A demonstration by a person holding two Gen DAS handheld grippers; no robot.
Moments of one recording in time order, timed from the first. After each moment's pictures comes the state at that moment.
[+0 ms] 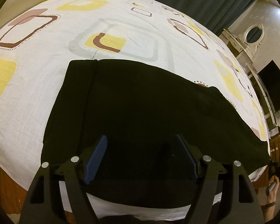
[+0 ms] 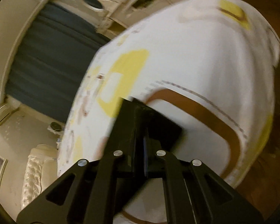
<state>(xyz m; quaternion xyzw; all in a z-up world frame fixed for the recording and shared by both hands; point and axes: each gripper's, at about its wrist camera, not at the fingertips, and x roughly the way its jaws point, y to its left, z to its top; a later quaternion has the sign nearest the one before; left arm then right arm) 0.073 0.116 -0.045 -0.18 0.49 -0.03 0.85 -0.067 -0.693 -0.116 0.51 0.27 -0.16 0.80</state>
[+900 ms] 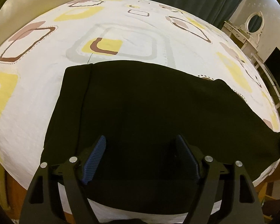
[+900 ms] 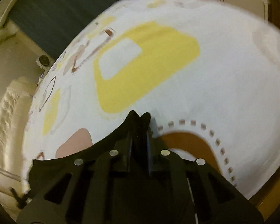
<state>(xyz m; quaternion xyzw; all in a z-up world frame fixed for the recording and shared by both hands) 0.074 0.095 -0.049 -0.11 0.49 0.00 0.87 0.073 -0.709 -0.076 0.30 0.40 -0.07 0.86</state>
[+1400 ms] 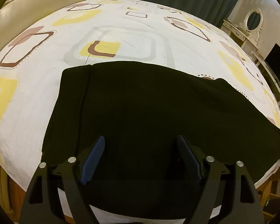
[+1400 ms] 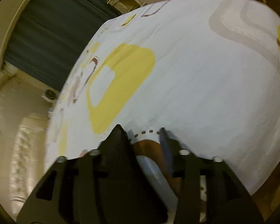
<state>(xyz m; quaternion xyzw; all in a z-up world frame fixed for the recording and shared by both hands) 0.077 0.089 -0.050 -0.10 0.48 0.00 0.87 0.036 -0.775 -0.109 0.44 0.37 -0.07 0.82</state>
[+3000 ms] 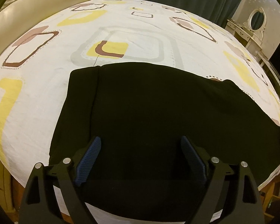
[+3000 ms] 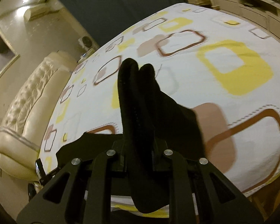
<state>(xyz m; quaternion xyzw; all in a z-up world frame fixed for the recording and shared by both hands) 0.080 0.101 -0.054 -0.10 0.48 0.01 0.87 0.069 -0.471 0.034 0.23 0.42 0.10 0.87</state>
